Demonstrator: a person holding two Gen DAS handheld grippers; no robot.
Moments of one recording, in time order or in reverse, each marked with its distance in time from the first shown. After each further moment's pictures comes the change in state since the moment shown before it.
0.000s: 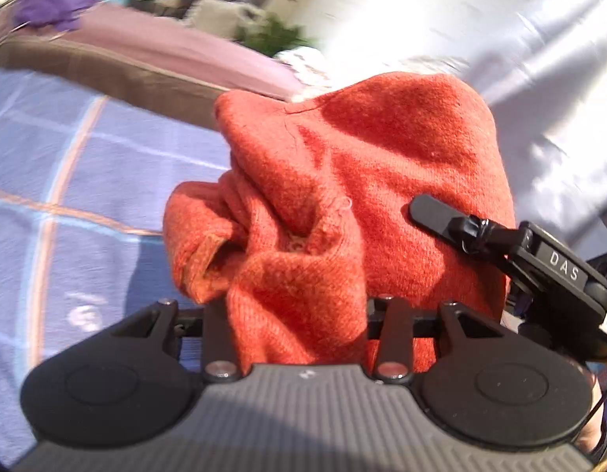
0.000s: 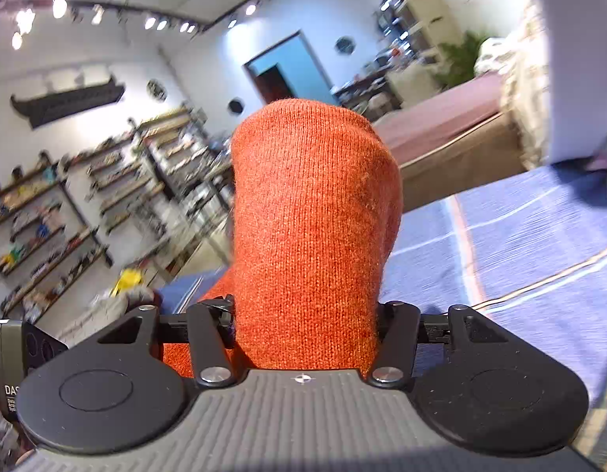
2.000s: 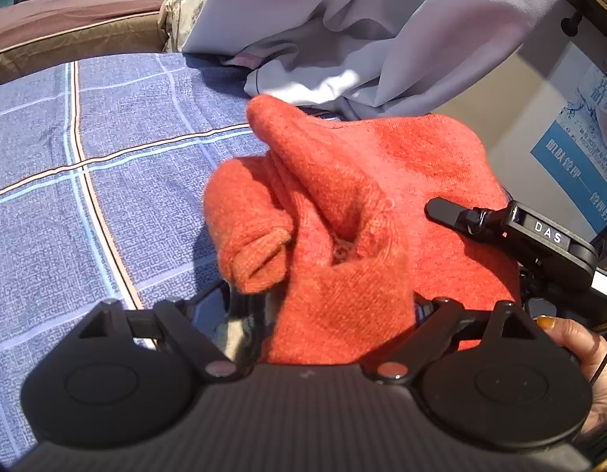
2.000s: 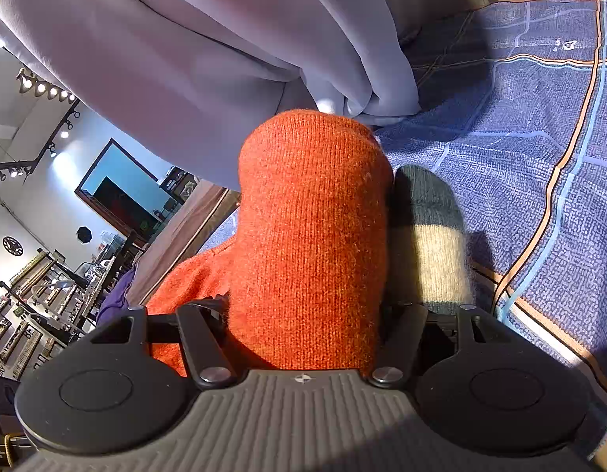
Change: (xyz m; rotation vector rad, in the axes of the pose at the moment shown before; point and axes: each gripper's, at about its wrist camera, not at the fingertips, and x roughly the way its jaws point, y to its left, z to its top) left arm 0.160 -0.145 -0.078 0.273 0.311 -0.030; right arm -0.068 -0.175 -0.064 0.435 -0.164 -0.376
